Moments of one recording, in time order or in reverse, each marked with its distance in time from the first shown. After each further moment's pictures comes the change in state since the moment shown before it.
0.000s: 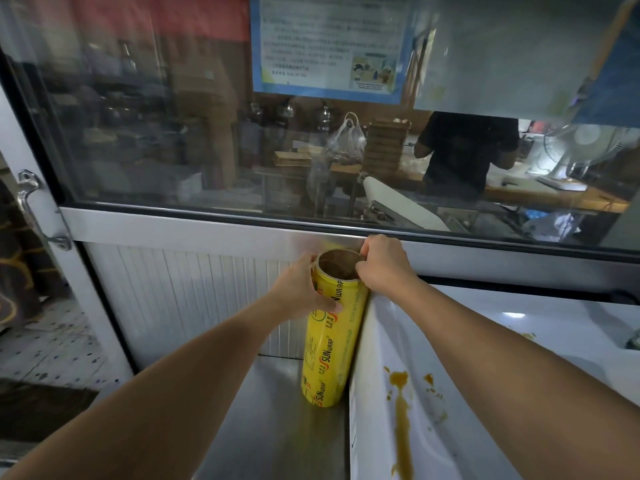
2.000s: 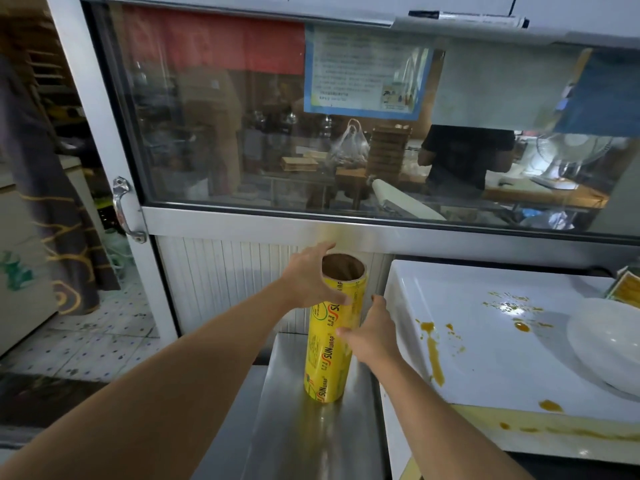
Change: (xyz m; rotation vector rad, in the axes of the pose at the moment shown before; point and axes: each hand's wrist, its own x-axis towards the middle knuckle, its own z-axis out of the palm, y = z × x) left_hand -0.097 0.011 -0.067 0.275 -0.026 0.082; right_hand -0.153 -0.046 0.073 0.477 -0.064 0.292
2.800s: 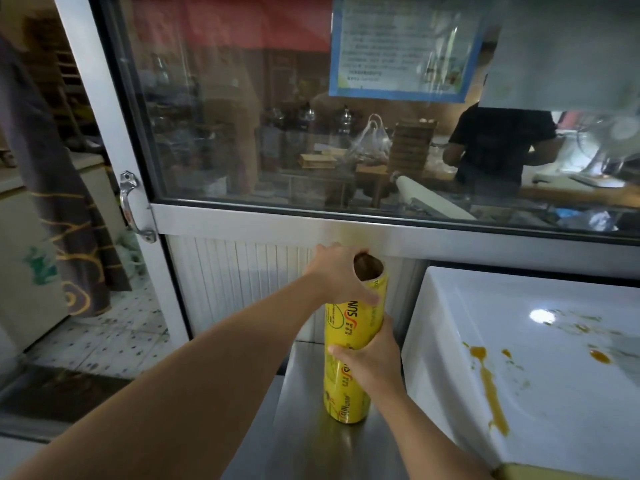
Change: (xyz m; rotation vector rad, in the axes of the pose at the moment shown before) left_hand 0.043 -0.011 0.002 0.208 -0.023 -0.011; right_hand 0.033 0.032 0.064 0.210 0.020 -0.101
